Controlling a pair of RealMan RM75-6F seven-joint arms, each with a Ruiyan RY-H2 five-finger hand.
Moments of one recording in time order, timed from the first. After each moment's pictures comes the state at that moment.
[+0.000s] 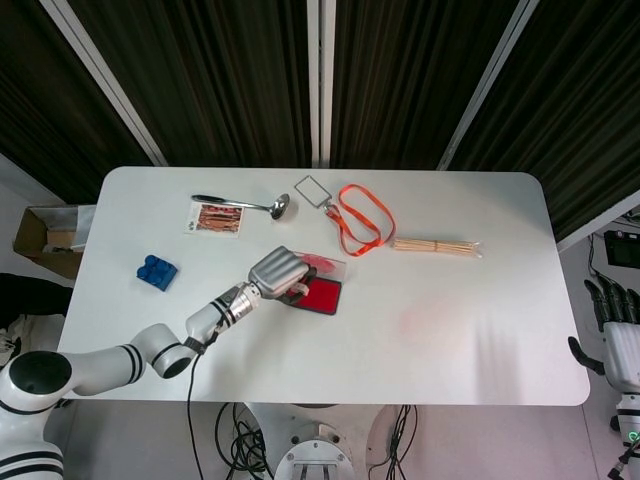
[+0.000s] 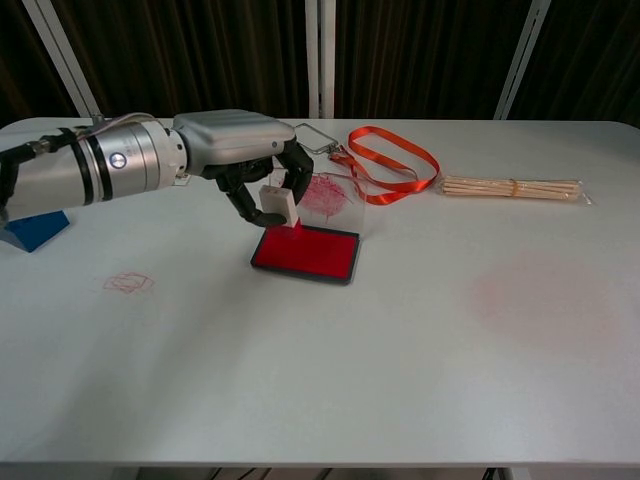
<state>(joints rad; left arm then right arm) -0.97 -1.68 -0.13 -1.17 1.48 0.77 -0.04 0.04 -1.12 0.07 -1.53 -1.42 1.45 -0.01</state>
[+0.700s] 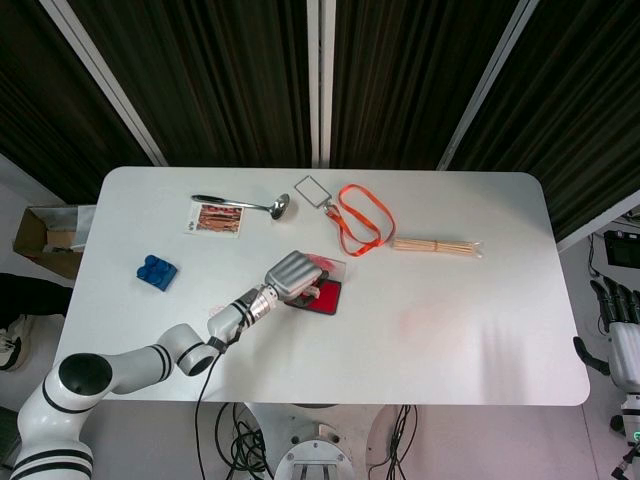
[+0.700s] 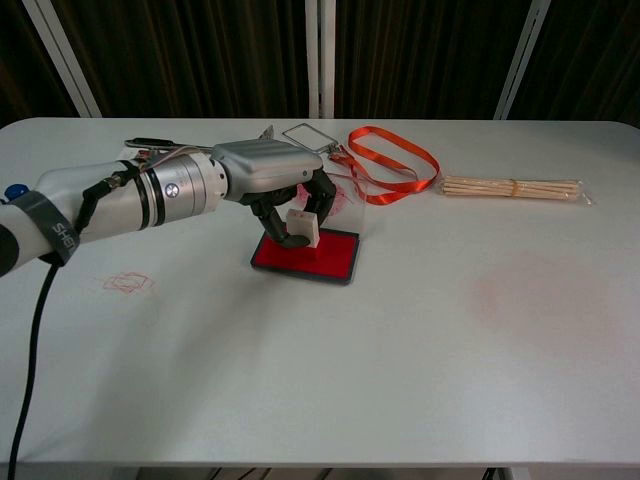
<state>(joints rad) -1.02 -1.84 -0.12 -0.98 1.46 0.73 -0.07 0.04 -1.12 0.08 -1.51 -1.40 1.44 0.02</state>
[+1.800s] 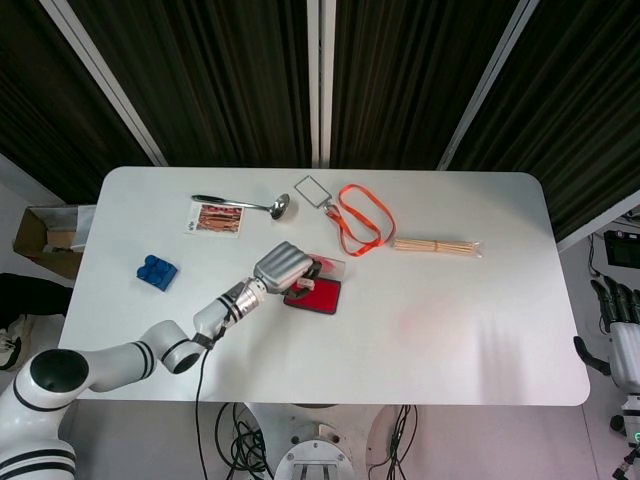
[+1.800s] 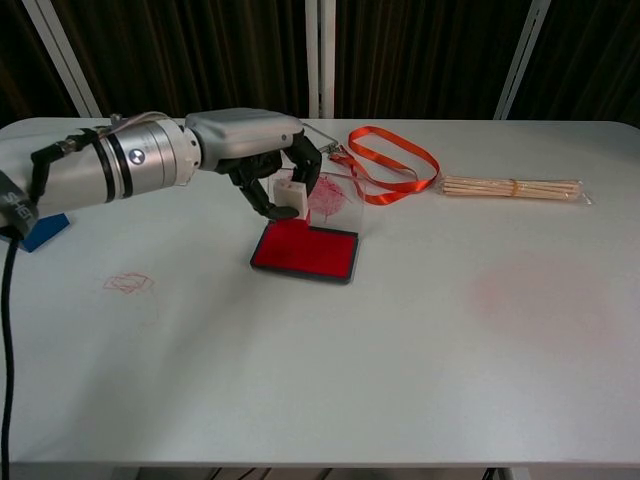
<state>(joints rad) -0.99 -1.69 -0.12 -1.13 1.45 0.80 -0.12 0.03 -1.12 0.08 -1.51 -1.42 1.45 0.02</state>
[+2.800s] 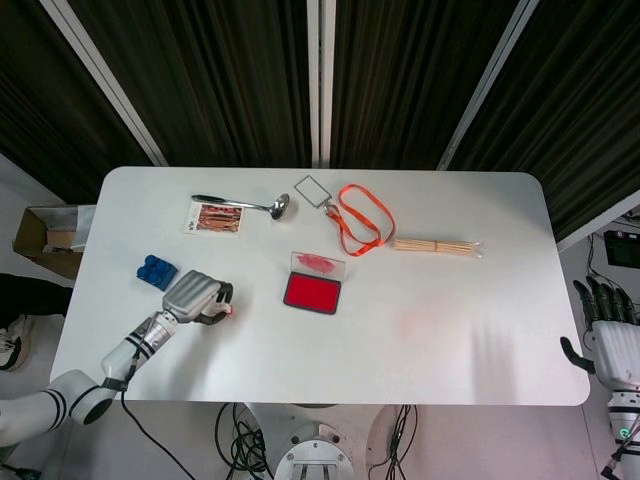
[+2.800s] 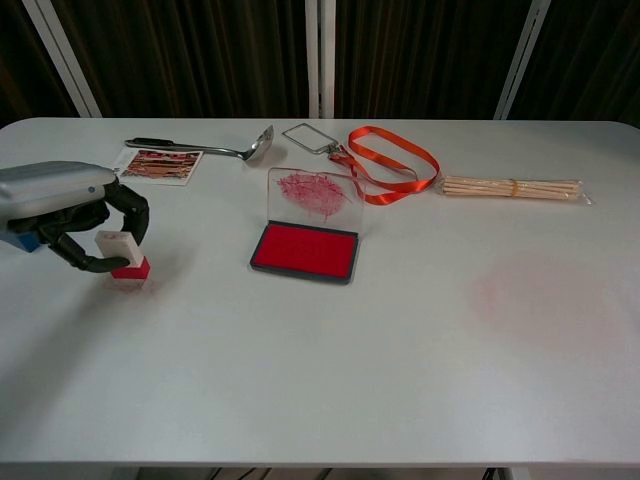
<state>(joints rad) -0.66 -1.52 0.09 -1.17 1.54 1.01 -0.22 0.05 -1.12 0.07 -1.56 -1.41 1.42 -0.05</state>
